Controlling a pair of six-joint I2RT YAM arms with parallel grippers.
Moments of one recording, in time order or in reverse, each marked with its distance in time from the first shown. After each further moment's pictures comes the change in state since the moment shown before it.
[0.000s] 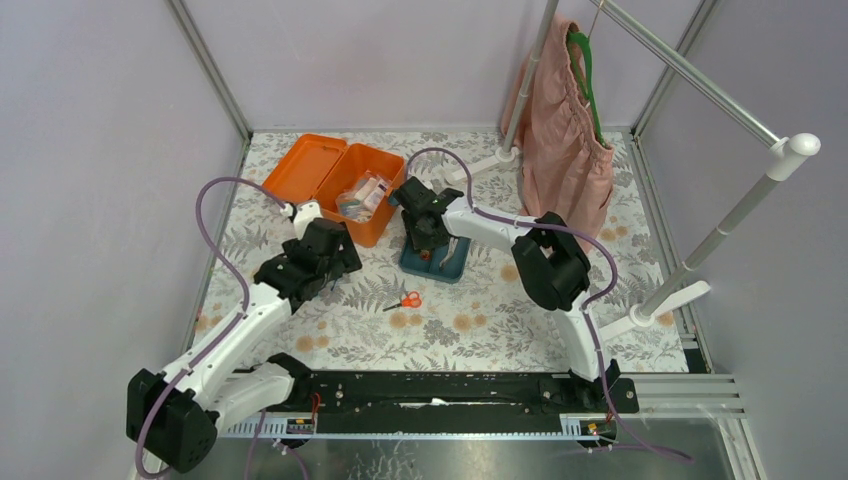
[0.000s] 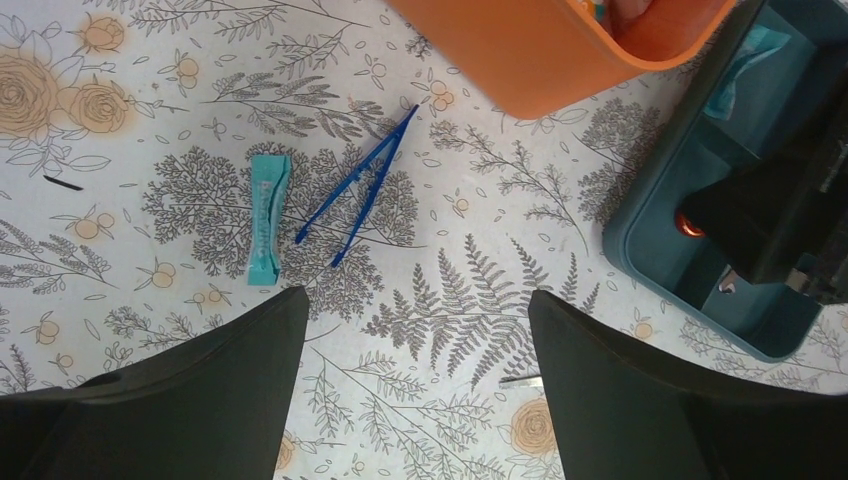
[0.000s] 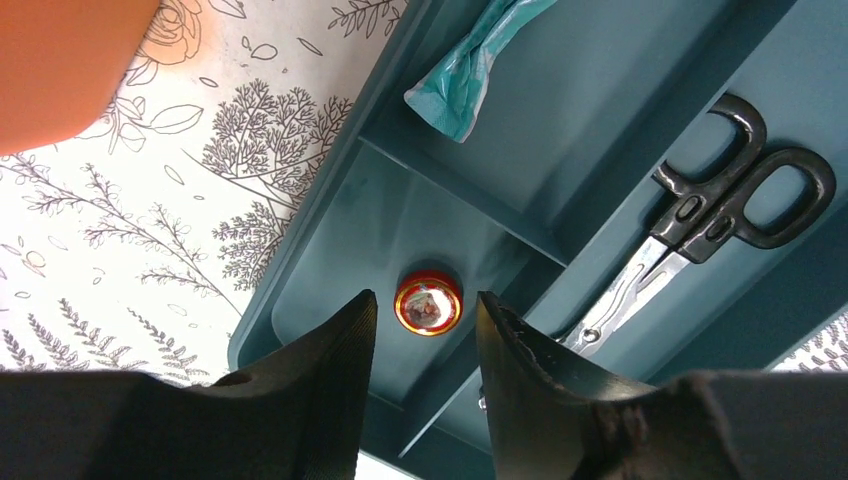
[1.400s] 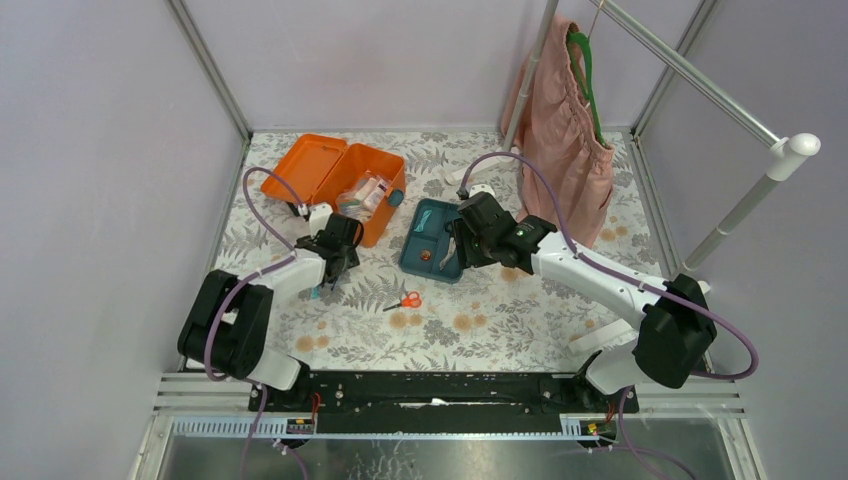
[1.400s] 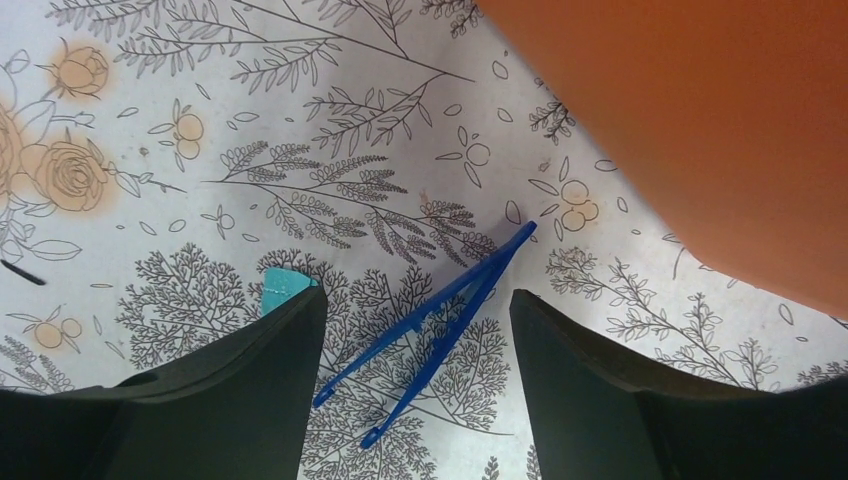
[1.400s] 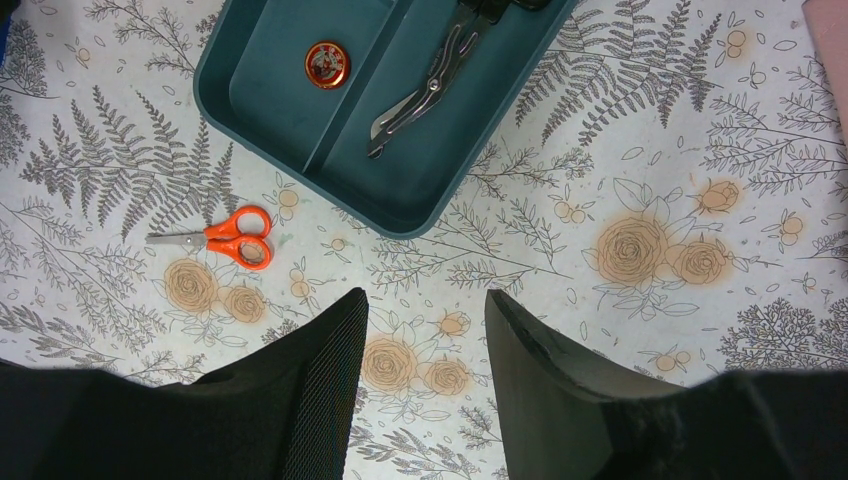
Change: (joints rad) left arm 0.142 0.481 -0.072 0.393 -0.088 0.076; right arm -0.018 -0.724 -0.573 0.053 0.036 -0.023
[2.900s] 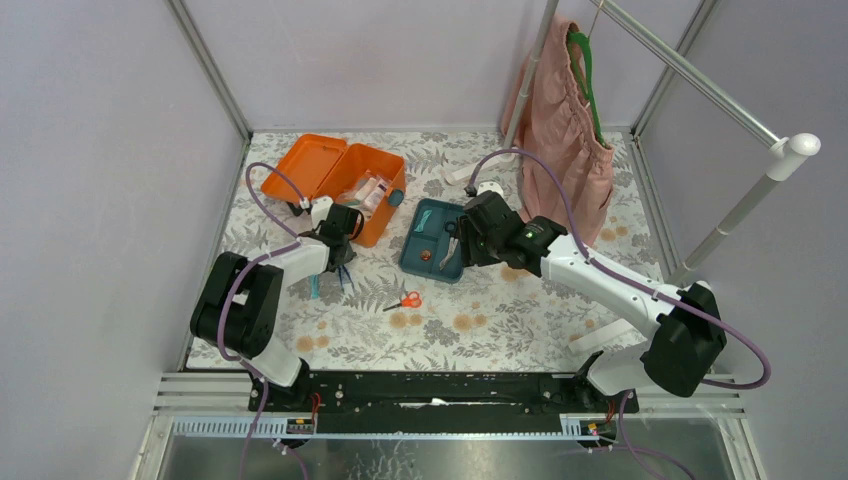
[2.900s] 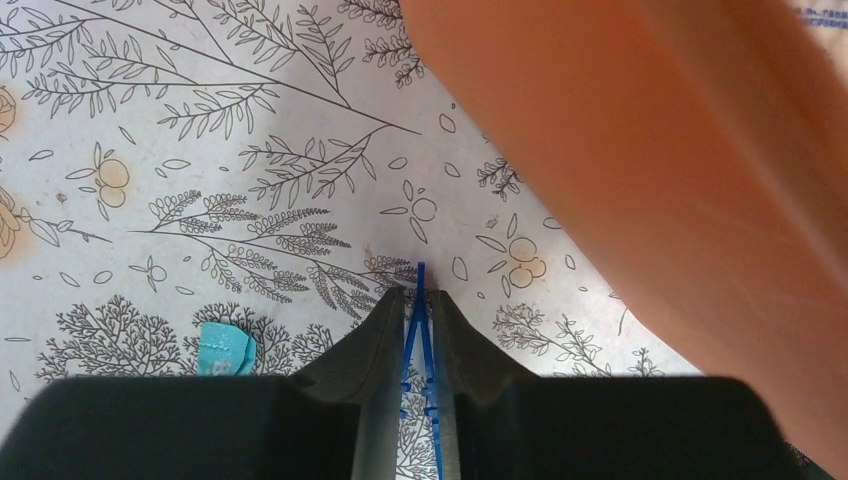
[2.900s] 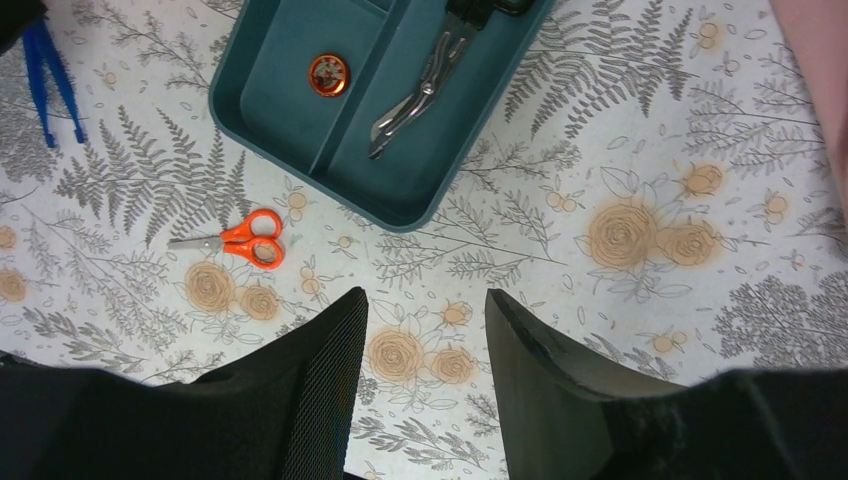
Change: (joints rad) left arm 0.039 0.124 0.080 0.038 0.074 -0.025; right arm 0.000 -0.053 0.000 -0.023 0.013 0.043
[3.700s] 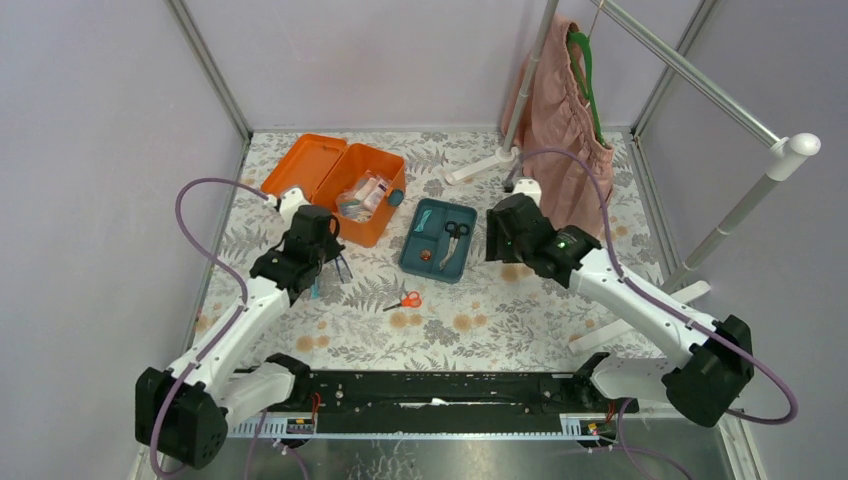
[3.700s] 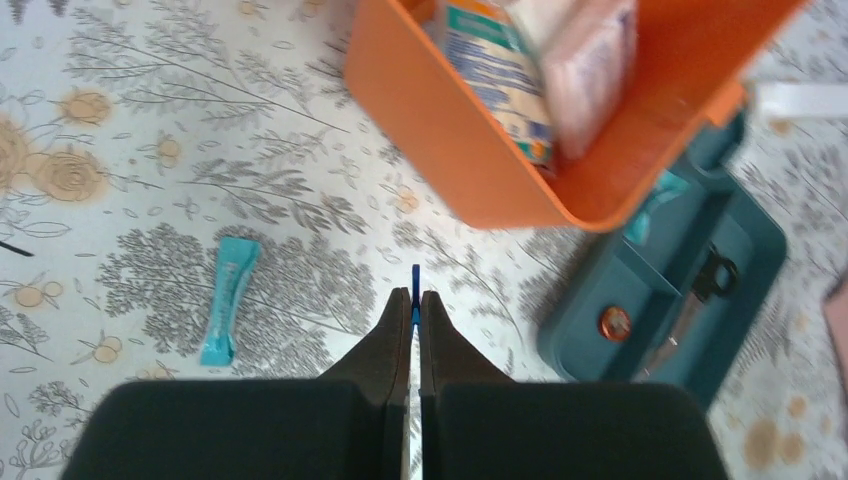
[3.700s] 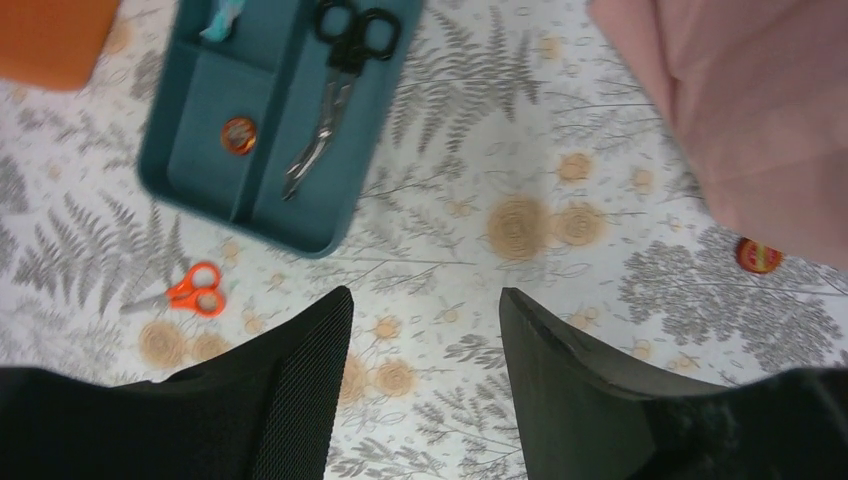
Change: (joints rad) left arm -0.037 -0.535 -0.020 -0.208 0.046 -0.087; right arm -0.037 -0.161 -0.082 -0.018 0.143 0.038
